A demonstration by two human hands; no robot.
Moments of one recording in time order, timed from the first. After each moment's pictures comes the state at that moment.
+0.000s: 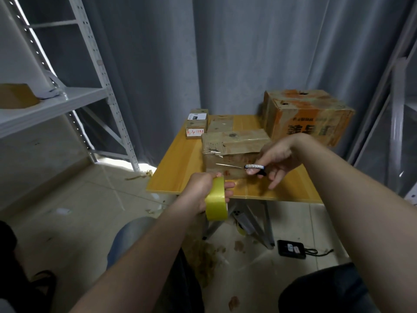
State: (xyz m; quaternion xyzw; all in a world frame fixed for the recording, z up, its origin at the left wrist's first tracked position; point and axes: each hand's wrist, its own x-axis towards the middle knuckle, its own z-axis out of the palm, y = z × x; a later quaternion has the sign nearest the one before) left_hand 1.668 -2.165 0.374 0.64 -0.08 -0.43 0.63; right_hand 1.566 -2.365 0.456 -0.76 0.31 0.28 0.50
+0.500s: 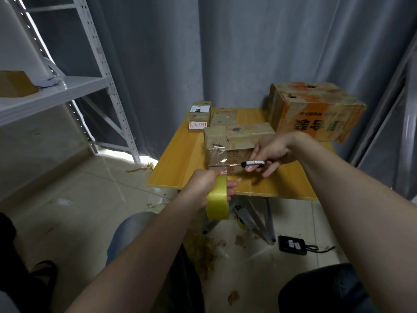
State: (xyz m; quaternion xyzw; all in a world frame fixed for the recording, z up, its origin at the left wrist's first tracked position) left_hand 1.678 -2.169 0.363 0.66 -0.08 -0.43 0.61; right_hand 1.593 -2.369 0.438 -0.80 0.29 0.20 0.49
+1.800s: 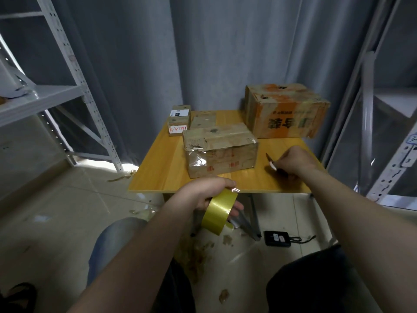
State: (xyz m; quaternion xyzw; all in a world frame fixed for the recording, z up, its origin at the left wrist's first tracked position) left_hand 1.633 -2.183 0.386 0.69 -0.21 -0.58 0.38; right_hand 1.500 -2.412 0.383 -0.80 0.54 -0.07 0.25
